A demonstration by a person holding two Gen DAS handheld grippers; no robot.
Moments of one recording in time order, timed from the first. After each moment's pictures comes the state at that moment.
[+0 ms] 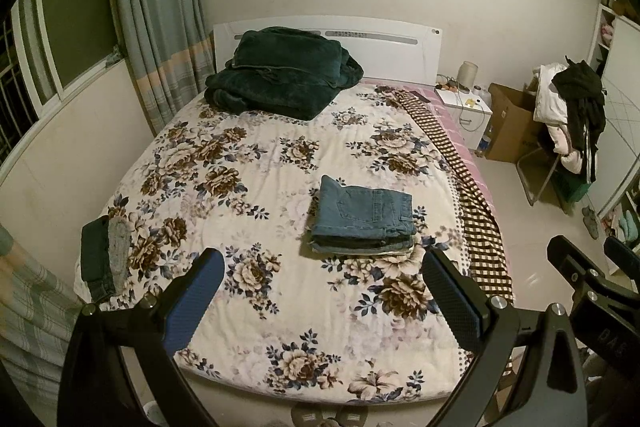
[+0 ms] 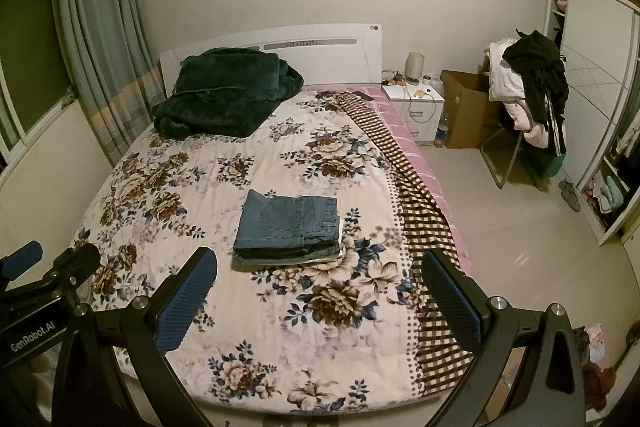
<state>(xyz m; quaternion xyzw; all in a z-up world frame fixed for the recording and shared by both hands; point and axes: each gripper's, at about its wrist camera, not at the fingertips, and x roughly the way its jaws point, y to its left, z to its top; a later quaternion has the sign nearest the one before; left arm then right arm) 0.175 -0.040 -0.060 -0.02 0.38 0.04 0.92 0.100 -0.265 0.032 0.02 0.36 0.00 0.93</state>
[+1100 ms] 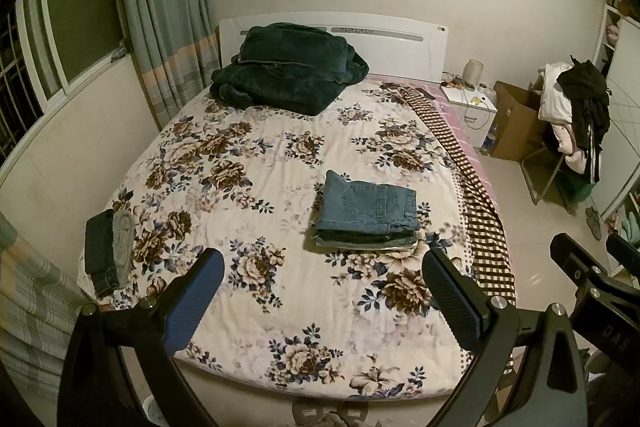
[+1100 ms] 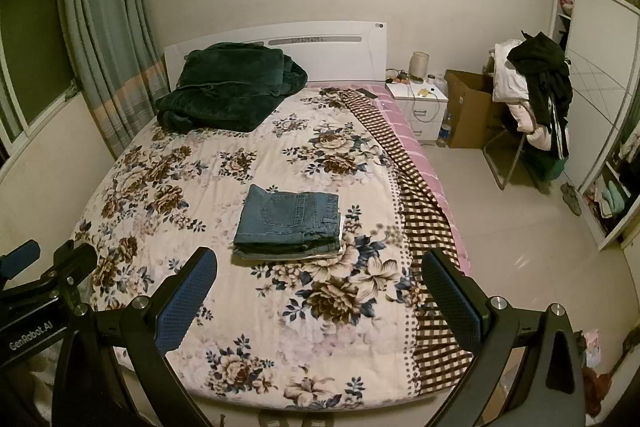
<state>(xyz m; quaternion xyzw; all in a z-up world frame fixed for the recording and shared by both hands) 0.165 -0.035 -0.067 -0.02 0.38 0.05 0.92 0.094 -0.267 0.028 0.02 0.37 -0.01 0.93</state>
